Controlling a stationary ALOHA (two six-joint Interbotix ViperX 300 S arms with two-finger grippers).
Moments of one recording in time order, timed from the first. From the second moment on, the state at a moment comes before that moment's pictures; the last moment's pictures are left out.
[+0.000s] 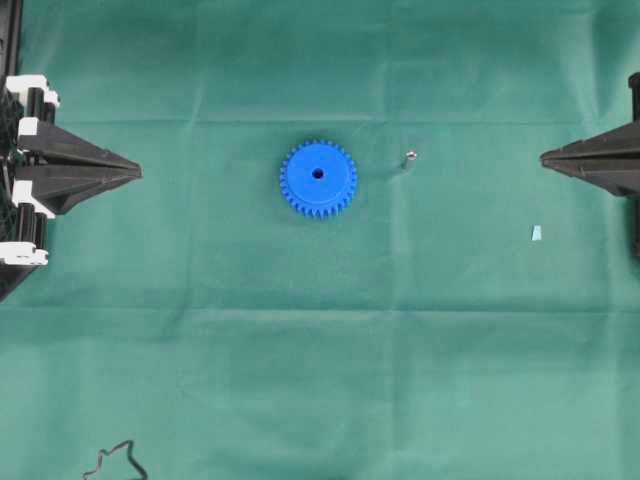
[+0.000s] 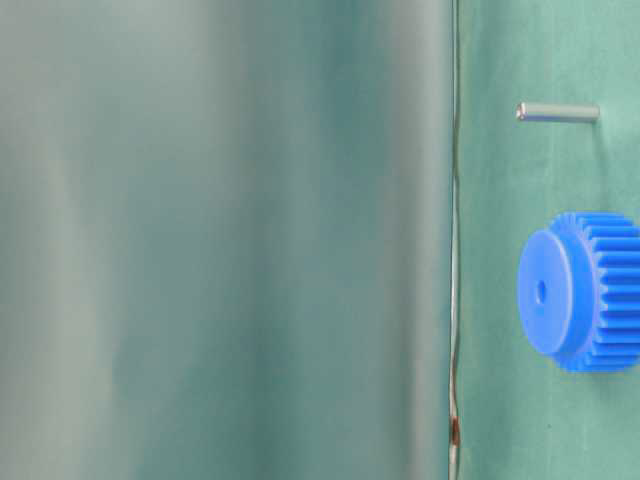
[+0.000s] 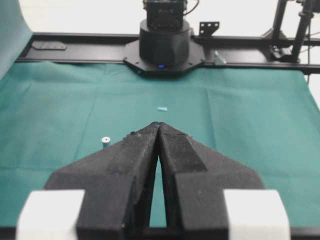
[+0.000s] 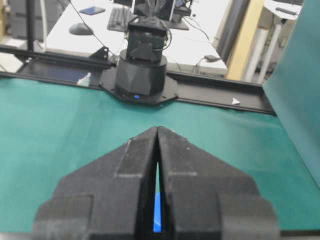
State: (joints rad) left arm 0.00 -0.97 1.18 0.00 -0.29 0.00; right arm 0.00 -0.96 1.17 0.00 -0.29 0.00
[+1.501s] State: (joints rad) left arm 0.00 -0.96 1.17 0.01 -0.27 0.00; right arm -0.19 -0.14 0.99 0.03 -0.34 0.00
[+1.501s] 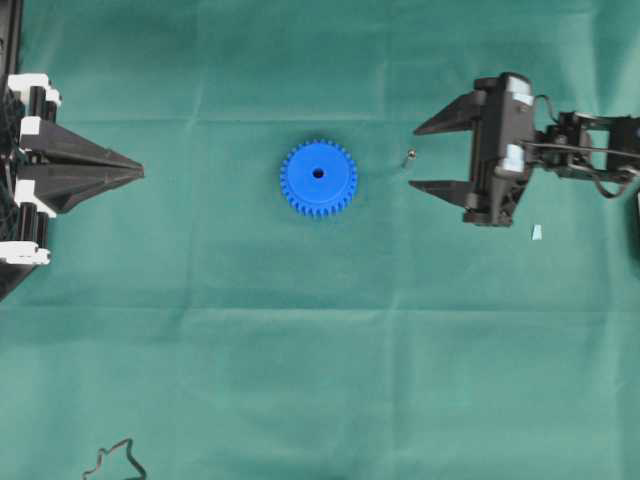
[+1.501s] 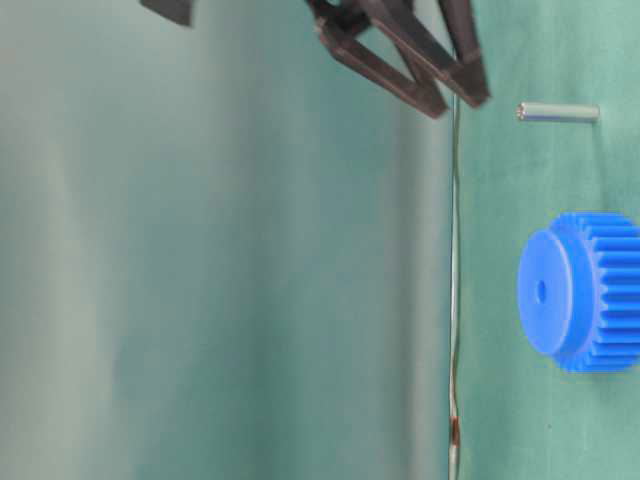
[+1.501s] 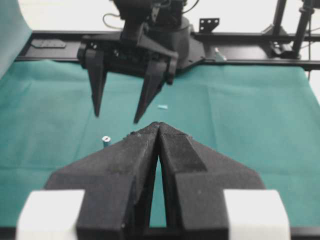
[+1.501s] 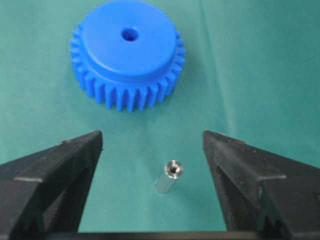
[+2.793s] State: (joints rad) left arm 0.00 -0.96 1.17 0.01 -0.26 0.00; right arm -0.22 -0.02 0.98 0.04 -0.37 0.01
